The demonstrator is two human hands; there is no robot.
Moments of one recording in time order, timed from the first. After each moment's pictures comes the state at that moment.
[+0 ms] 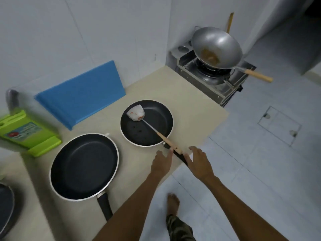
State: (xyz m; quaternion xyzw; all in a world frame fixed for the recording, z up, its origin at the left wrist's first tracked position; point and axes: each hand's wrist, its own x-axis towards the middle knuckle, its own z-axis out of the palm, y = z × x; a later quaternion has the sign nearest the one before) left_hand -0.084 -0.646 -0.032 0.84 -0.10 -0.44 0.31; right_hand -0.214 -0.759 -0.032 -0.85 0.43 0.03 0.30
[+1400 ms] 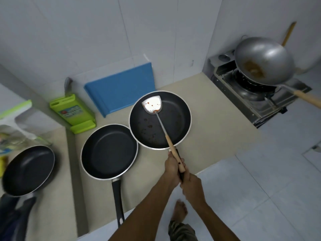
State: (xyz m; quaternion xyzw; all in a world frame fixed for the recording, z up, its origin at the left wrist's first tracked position) left_hand -0.092 -0.657 0.009 0.49 0.33 -0.43 0.68; right_hand -0.193 -0.688 0.002 -0.79 0.39 0.11 0.45
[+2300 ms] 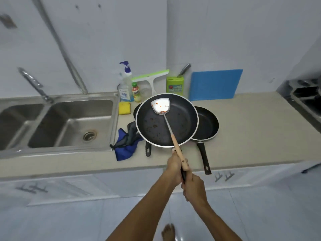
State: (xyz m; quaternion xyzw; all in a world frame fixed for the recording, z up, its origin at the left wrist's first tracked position) left_hand -0.203 -0.213 0.088 0.49 0.32 -0.32 0.74; right_hand -0.286 -0.273 0.067 -0.74 0.35 0.10 0.57
